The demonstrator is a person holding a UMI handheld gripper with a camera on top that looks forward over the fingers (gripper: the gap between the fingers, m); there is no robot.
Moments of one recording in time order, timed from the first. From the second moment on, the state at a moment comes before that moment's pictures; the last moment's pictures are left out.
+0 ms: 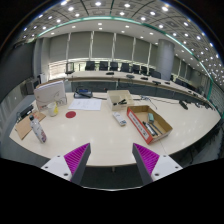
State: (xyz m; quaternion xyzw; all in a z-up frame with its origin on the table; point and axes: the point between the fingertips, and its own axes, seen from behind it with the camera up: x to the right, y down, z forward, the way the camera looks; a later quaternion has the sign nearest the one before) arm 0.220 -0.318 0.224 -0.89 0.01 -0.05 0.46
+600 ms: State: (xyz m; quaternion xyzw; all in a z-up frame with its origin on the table) arm -0.050 -0.302 0.130 -0.88 -0.07 0.02 0.47
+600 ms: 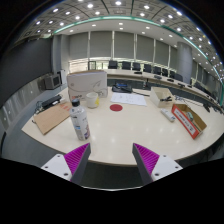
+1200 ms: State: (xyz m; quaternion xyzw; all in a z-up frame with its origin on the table) arm -0.202 -0.140 0.045 -0.83 -0.03 0.03 0.55
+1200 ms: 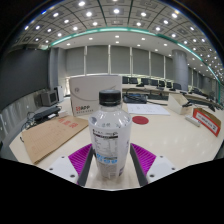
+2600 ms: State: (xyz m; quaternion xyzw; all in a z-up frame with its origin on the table) arm -0.106 0.174 0.171 -0.45 -0.56 -0.62 0.33
